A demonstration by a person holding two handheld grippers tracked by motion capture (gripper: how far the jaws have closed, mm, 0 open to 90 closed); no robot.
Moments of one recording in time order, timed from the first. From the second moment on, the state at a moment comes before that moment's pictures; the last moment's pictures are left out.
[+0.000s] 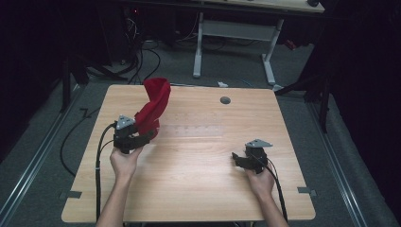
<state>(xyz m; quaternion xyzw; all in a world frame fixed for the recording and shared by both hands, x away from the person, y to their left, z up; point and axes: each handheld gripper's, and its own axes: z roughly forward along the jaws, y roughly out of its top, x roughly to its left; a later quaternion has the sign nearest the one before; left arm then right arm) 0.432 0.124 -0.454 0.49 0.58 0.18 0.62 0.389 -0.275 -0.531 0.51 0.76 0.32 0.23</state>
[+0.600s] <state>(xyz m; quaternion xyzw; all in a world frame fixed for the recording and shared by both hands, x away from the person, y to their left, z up) 0.412 0.140 -0.452 0.48 0.59 0.18 0.62 0.389 -0.275 -0.531 0.51 0.76 0.32 0.23</state>
